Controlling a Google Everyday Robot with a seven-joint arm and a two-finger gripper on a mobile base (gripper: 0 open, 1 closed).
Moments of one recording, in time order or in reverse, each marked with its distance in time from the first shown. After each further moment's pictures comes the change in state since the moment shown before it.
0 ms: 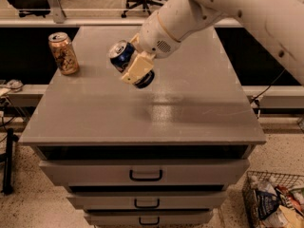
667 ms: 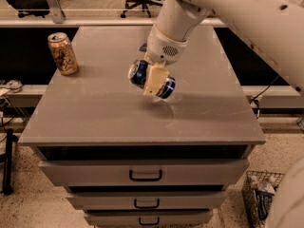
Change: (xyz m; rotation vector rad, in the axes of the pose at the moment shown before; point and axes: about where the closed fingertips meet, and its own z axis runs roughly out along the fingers) arm 0.067 0.015 -0.002 -0.158 0.361 0.014
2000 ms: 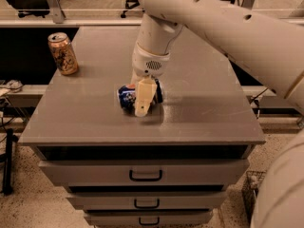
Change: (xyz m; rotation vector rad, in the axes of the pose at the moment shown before) arm -0.016 0.017 0.044 -0.085 0.081 -0.030
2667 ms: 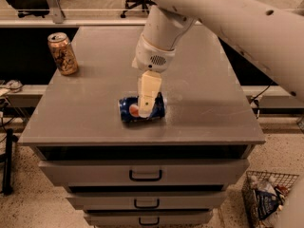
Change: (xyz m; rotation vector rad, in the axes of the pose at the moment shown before) arm -0.008 0.003 -0.021 0.053 -0.073 0.006
